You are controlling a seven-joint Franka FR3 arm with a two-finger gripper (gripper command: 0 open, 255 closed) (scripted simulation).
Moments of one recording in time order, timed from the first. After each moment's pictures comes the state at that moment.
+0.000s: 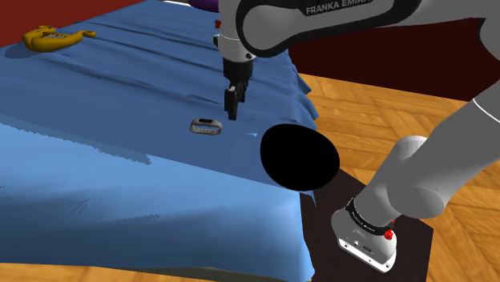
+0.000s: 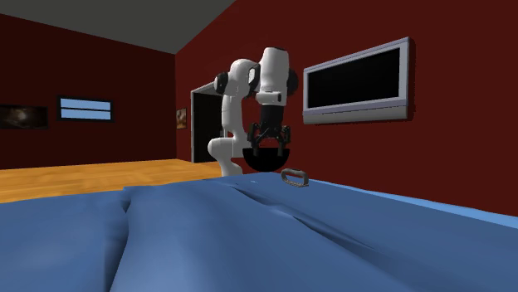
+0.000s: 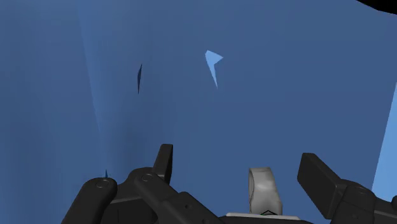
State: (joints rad) arm 0.15 -0.15 0.21 -2.08 -0.03 1.88 -0.13
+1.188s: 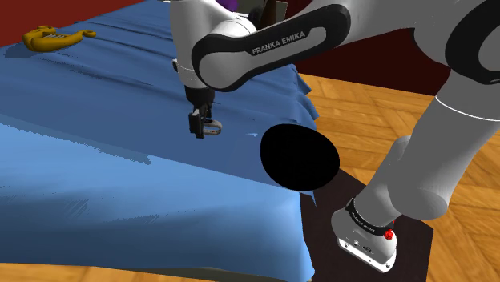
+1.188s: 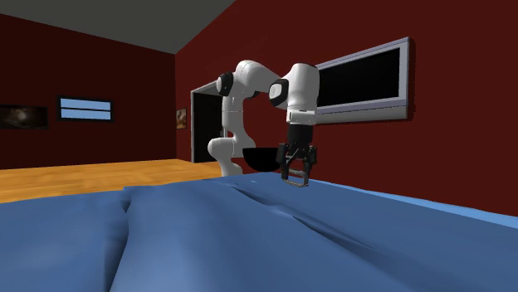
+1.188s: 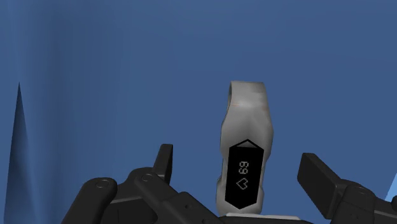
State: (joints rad) arm 0.21 0.13 0.27 -1.93 -0.13 2.02 -0.09
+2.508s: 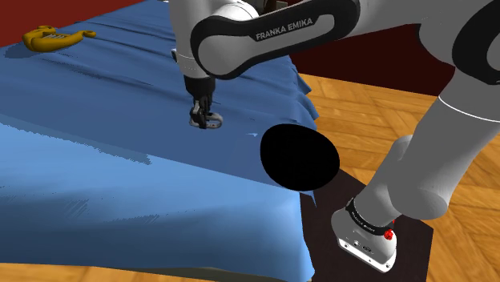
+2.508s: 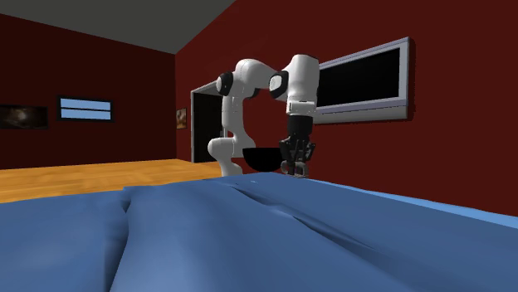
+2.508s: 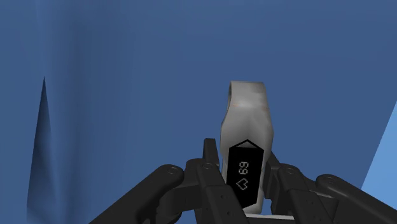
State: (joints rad) arm 0.21 0.10 0.27 -1.89 -0.12 1.96 -0.10
